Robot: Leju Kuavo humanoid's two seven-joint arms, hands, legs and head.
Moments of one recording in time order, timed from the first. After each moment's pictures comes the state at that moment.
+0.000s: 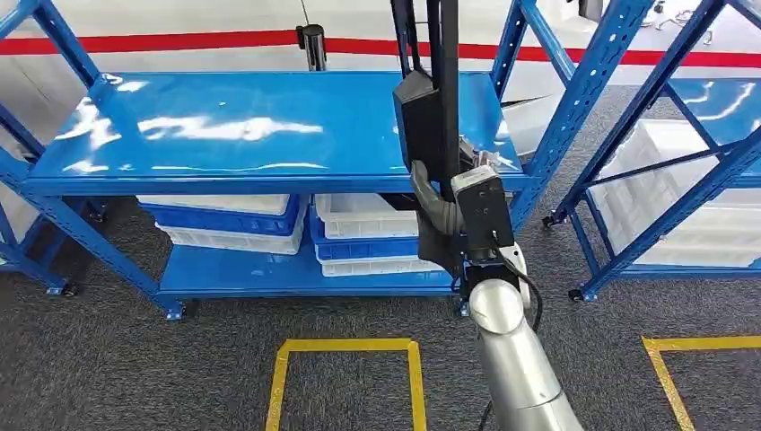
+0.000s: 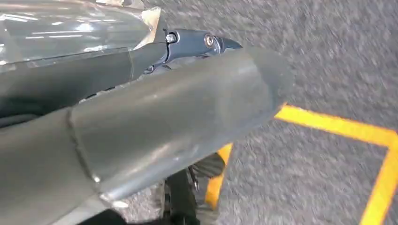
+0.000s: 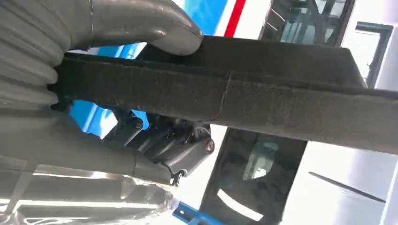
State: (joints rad) left arm -0.14 -0.07 0.66 -0.21 -0.30 0.16 -0.32; right arm -0.42 0.13 0.28 -1.54 0.36 -0.22 -0.14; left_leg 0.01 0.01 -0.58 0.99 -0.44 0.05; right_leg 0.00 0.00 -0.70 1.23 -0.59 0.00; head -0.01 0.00
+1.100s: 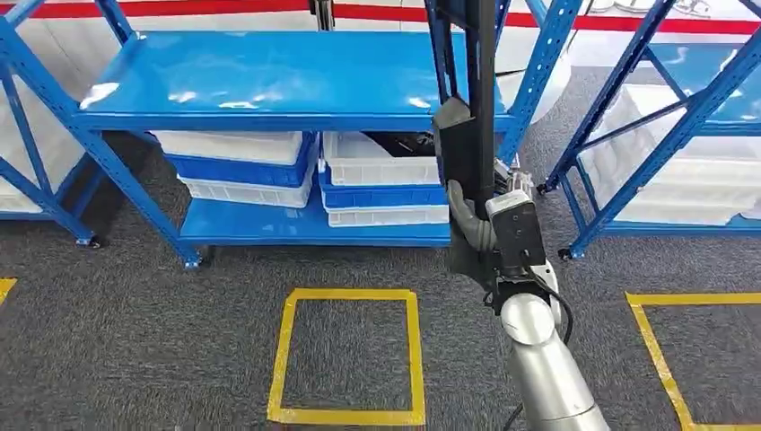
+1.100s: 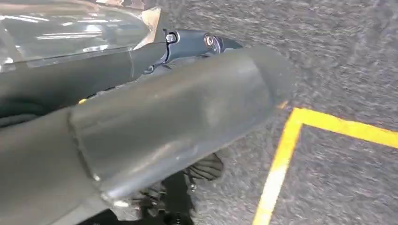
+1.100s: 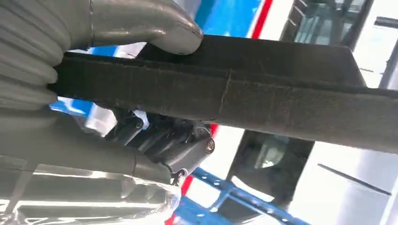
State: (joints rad) left arm -0.16 -0.09 0.66 -0.21 -0.29 0.18 -0.33; right arm -0.37 -0.01 0.27 -1.53 0.29 -0.26 -0.20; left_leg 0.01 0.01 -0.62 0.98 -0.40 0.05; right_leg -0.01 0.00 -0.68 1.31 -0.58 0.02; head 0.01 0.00
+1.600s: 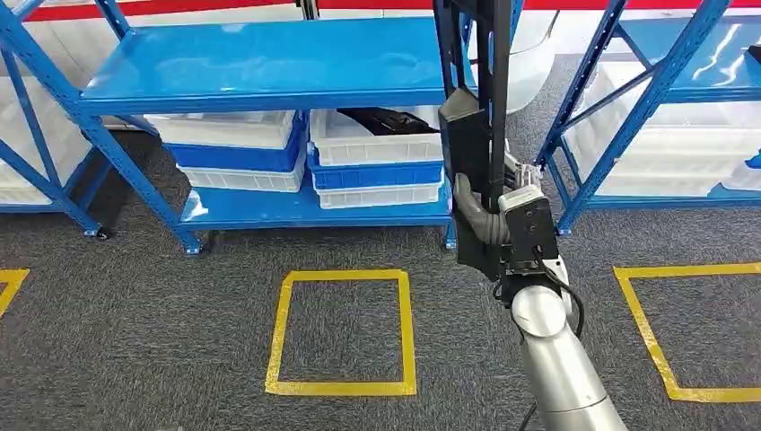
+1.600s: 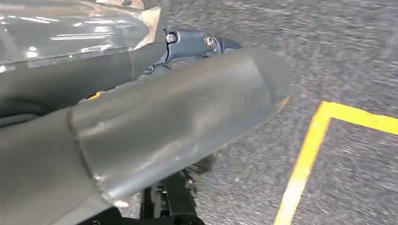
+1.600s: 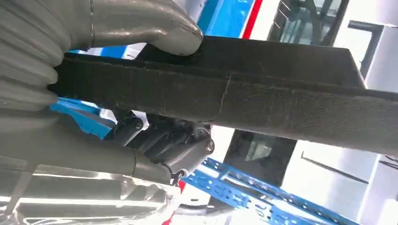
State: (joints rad) left arm -0.15 -0.10 0.68 -0.21 -0.27 0.19 -0.36; right arm -0.40 -0.05 0.28 -1.53 0.24 -0.23 -0.22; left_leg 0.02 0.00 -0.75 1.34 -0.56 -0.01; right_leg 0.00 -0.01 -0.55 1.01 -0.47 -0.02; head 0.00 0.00
